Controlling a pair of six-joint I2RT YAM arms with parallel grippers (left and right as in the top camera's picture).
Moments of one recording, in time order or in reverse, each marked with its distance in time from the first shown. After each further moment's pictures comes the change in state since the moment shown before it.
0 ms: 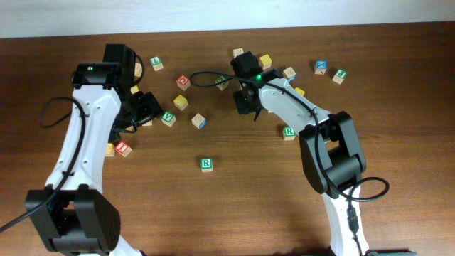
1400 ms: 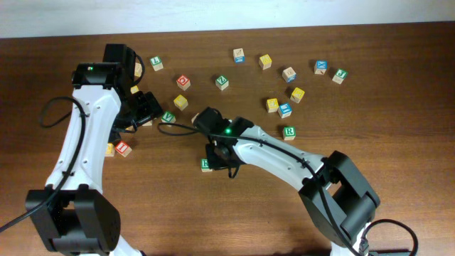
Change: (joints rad) left arm 0.000 0.000 0.000 0.002 0.000 0.000; right arm 0.343 -0.301 -0.366 -0.077 -0.138 0.478
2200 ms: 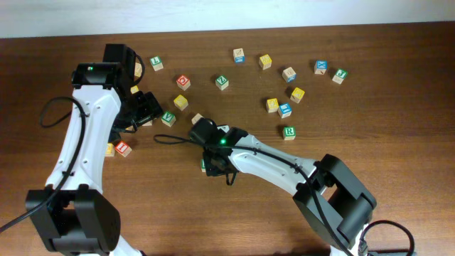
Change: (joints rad) left arm 0.000 0.000 0.000 0.000 0.000 0.000; right arm 0.050 0.002 -0.054 0.065 0.074 0.023
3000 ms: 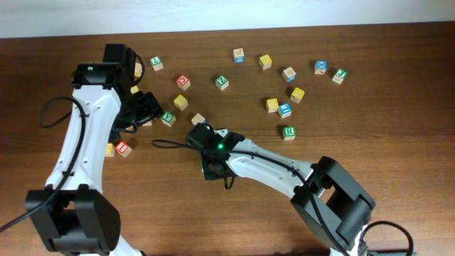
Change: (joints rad) left arm 0.000 0.000 0.000 0.000 0.000 0.000; right arm 0.029 0.000 -0.017 0.011 0.008 0.029
